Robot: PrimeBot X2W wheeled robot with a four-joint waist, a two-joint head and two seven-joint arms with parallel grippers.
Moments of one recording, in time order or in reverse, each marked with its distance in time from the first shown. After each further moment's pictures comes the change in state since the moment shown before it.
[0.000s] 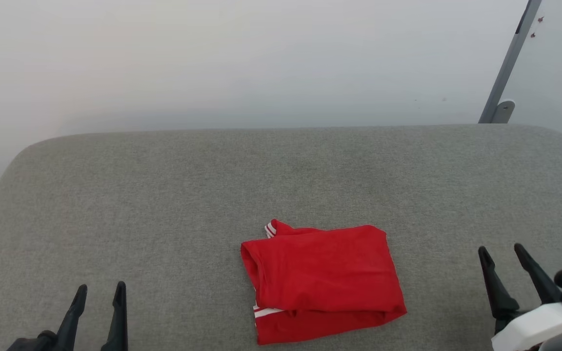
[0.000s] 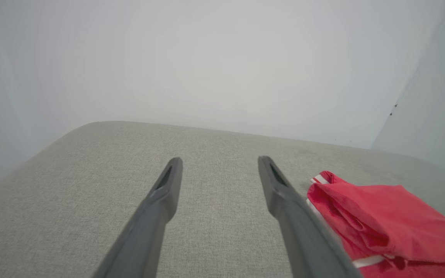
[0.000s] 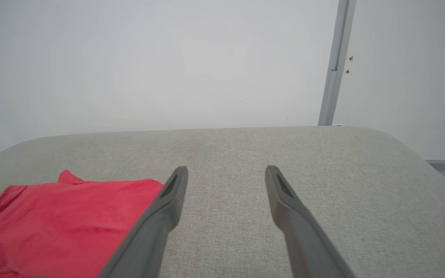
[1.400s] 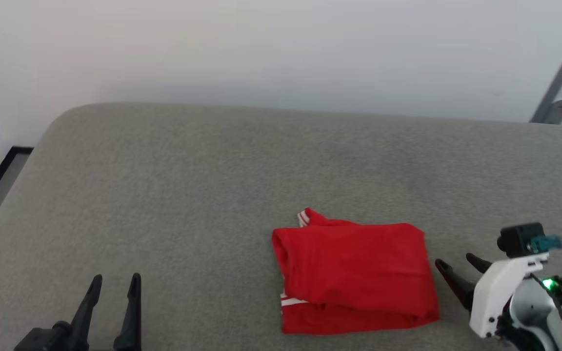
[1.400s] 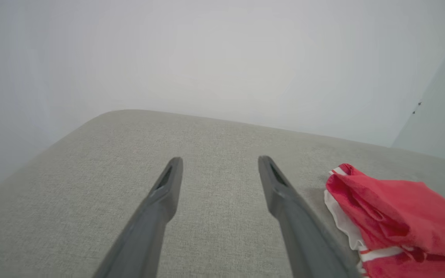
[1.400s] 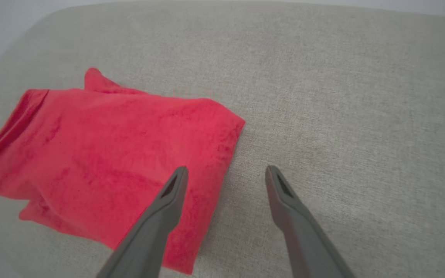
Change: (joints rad) left arm -0.022 -0.007 -0.037 -0.009 0.013 0.000 0.000; right arm -0.154 -0.050 0.146 0.039 0.140 0.000 0.505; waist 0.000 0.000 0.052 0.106
